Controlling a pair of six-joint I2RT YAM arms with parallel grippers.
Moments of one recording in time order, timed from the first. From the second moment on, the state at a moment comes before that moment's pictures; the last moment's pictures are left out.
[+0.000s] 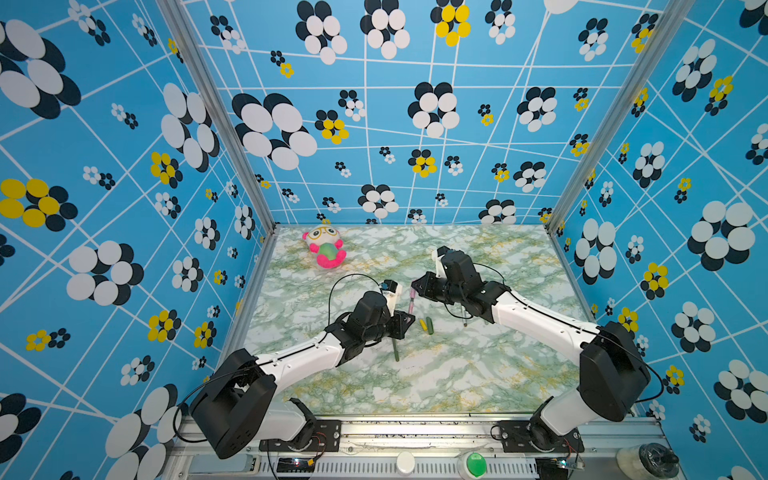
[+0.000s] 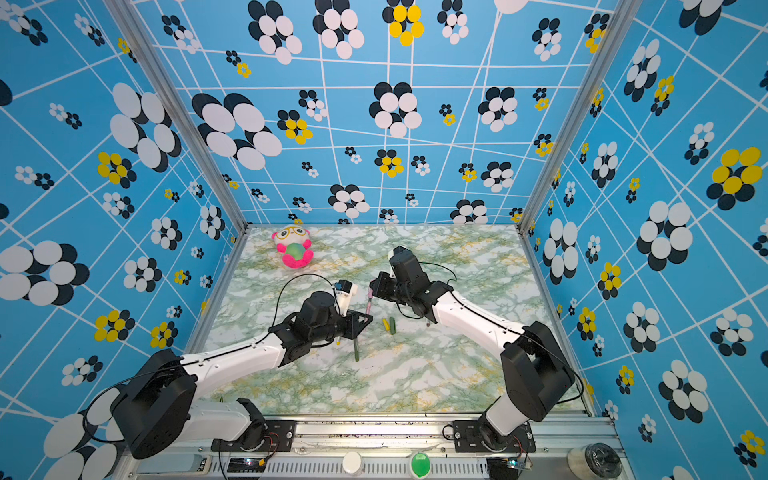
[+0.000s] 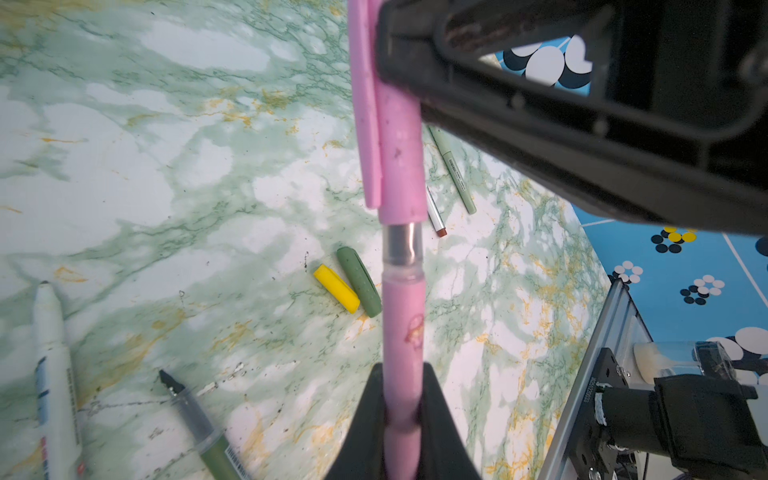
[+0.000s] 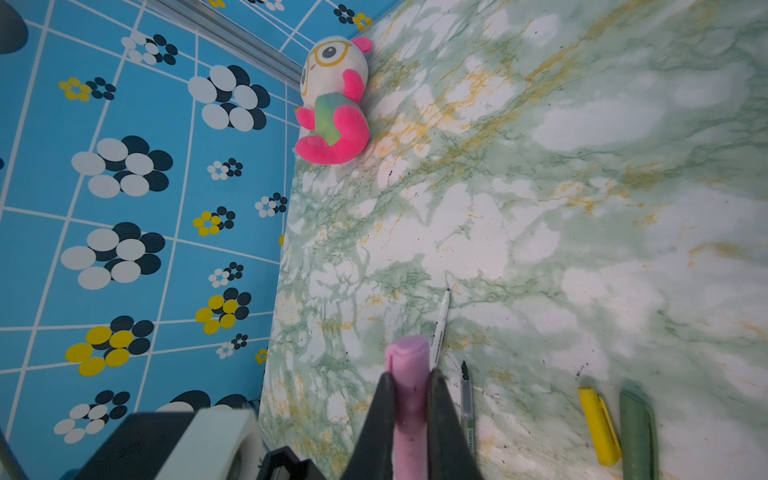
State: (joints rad) left arm -0.70 1.35 0.65 0.18 0.26 -0.58; right arm 0.67 1.57 1.12 -0.15 -0.17 0.83
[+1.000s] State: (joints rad) left arm -0.67 1.27 0.72 0.04 0.51 -0.43; right arm 0.62 1.34 1.11 -0.30 -0.29 0.63
